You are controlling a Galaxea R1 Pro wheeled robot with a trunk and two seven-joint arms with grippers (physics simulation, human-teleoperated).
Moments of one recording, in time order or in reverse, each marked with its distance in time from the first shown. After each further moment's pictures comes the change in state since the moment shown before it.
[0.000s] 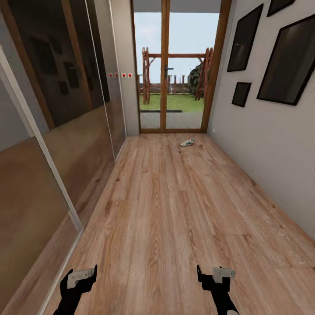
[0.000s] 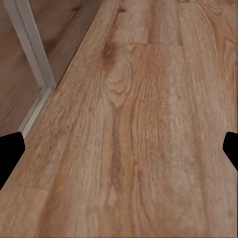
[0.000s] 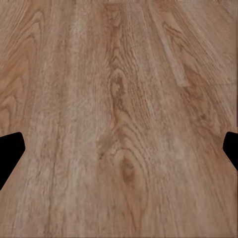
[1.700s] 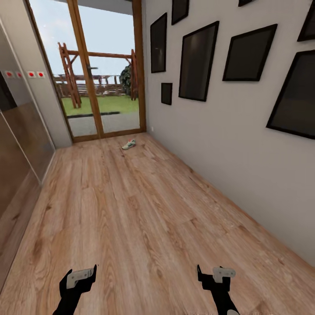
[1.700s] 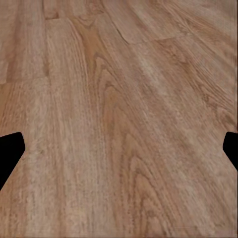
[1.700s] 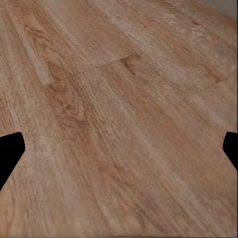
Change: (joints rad) left arm 0.000 0.000 0.007 0.000 0.000 -0.001 0.001; right arm 0.000 0.000 -0.001 -0.003 -0.001 0.000 0.000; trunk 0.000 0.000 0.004
